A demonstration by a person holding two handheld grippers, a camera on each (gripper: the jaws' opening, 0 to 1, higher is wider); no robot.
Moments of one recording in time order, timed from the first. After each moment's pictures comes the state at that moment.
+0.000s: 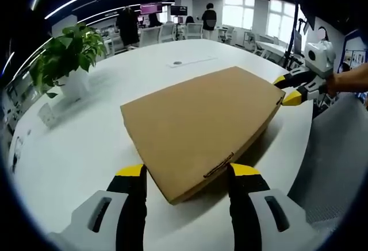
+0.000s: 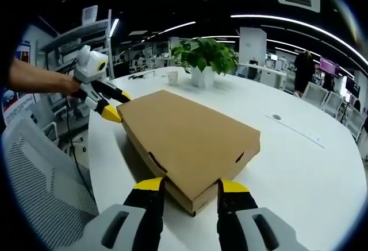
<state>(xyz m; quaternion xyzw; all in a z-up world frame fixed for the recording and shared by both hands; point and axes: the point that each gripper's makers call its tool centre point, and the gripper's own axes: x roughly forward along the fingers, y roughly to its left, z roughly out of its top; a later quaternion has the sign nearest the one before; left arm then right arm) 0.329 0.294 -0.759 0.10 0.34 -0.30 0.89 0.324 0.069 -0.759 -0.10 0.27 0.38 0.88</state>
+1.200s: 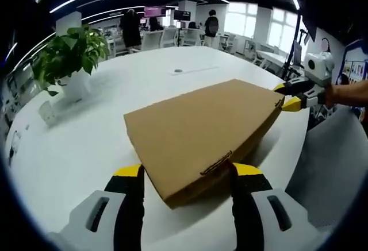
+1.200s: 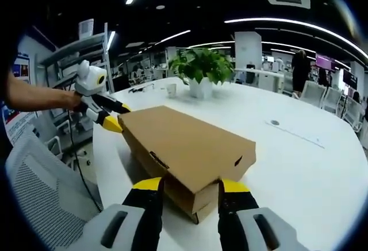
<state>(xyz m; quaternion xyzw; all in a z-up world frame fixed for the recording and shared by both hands) 0.331 0.292 -0.733 0.06 0.33 -0.30 0.89 0.326 0.069 -0.727 -0.06 0.25 0.38 0.89</state>
